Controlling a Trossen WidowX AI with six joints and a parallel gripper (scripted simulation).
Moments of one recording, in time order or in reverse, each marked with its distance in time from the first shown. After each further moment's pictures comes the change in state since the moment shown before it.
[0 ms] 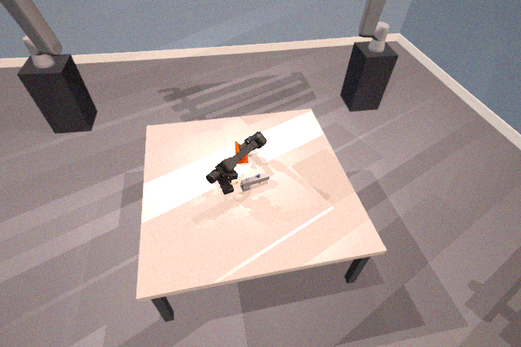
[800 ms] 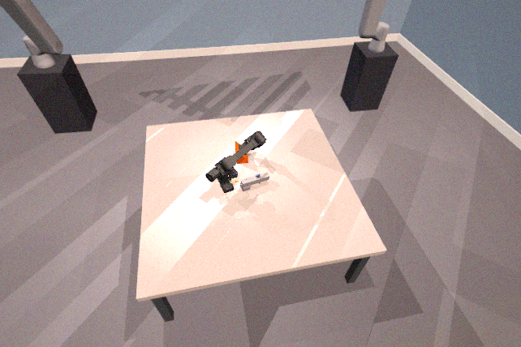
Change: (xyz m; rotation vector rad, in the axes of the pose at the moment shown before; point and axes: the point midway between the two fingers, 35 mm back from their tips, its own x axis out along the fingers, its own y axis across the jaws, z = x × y) arm -0.013 0.000 0.000 0.000 0.000 0.000
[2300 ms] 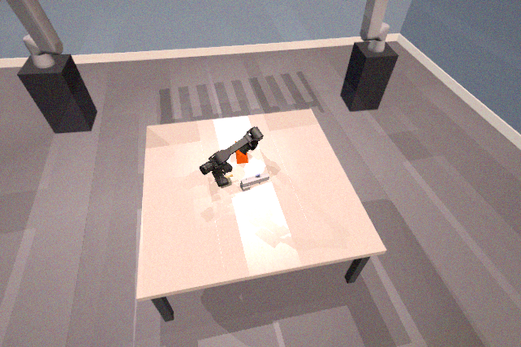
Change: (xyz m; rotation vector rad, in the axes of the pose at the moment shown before) arm 0.002 0.057 -0.013 -0.002 0.006 0.002
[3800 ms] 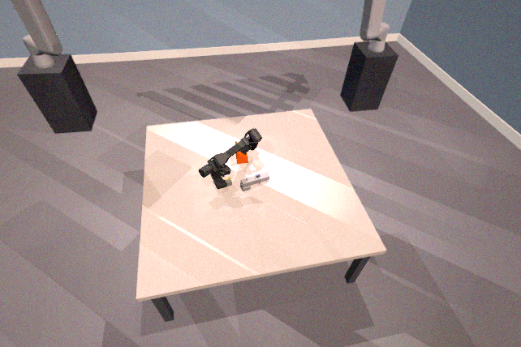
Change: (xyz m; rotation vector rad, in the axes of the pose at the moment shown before) arm 0.039 0.020 -0.005 -0.003 0.004 0.005
